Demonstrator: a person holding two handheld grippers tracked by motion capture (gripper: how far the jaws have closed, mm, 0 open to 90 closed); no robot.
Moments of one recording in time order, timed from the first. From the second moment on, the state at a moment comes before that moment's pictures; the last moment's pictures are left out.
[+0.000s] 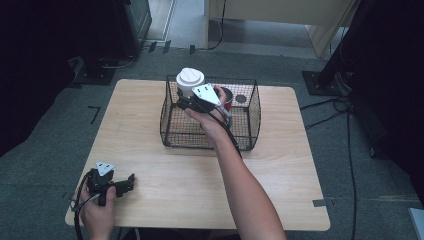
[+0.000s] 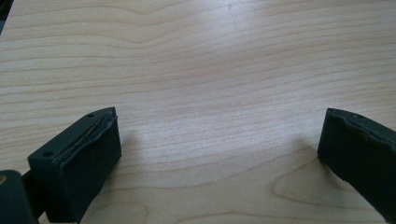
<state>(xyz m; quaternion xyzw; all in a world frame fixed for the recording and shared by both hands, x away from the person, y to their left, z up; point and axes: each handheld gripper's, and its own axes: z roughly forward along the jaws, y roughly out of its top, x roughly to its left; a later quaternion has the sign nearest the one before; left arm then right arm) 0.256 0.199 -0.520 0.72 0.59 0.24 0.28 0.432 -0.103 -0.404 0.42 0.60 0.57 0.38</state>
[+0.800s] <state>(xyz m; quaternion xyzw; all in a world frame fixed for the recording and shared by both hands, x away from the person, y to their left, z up) 0.256 0.199 -0.520 0.72 0.59 0.24 0.28 0.446 -0.096 -0.437 0.42 0.64 0.53 0.36</state>
